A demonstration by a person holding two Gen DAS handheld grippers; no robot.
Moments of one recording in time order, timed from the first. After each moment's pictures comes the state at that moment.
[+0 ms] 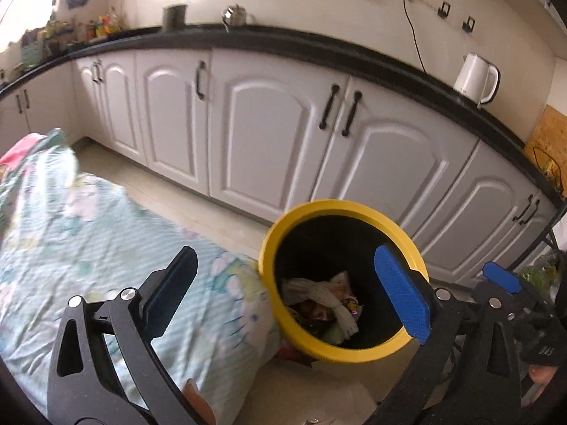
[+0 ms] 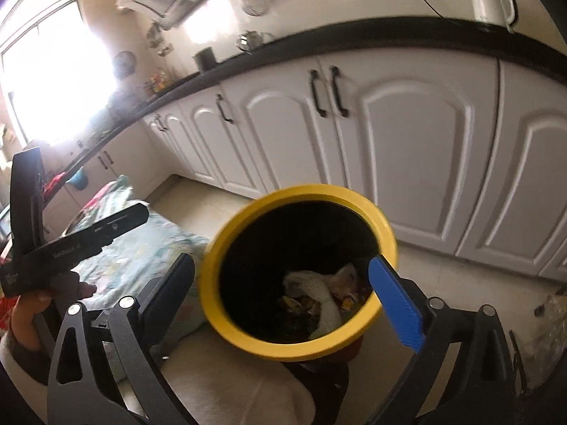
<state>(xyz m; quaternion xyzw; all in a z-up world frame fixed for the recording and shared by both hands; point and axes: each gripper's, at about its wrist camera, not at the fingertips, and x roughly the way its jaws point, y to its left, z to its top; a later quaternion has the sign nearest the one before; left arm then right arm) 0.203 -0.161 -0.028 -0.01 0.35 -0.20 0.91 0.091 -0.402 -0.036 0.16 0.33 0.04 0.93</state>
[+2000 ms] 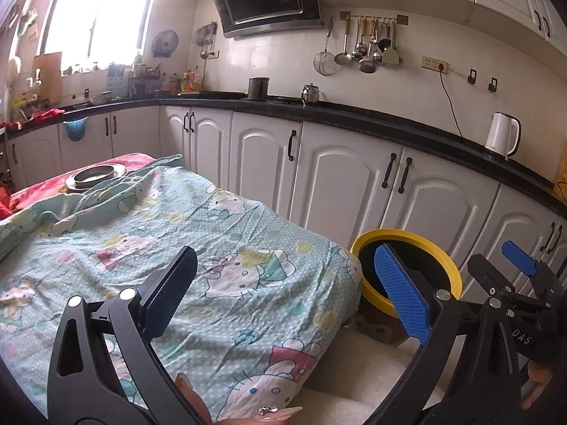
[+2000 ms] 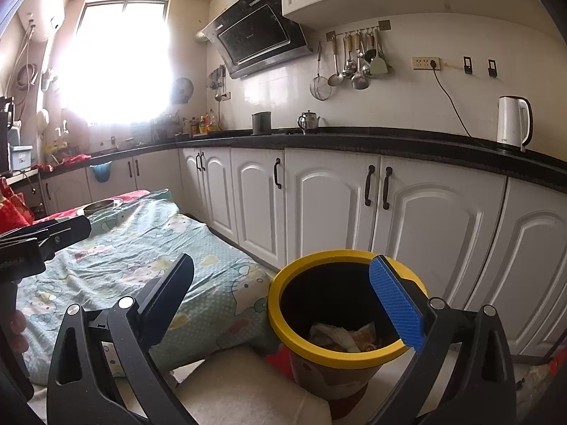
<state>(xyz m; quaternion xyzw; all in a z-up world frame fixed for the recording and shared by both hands) 0.044 -0.041 -0.013 -0.03 0.21 -0.07 0.98 0.008 -0.274 -0.029 0.02 0.15 0.04 0.99</state>
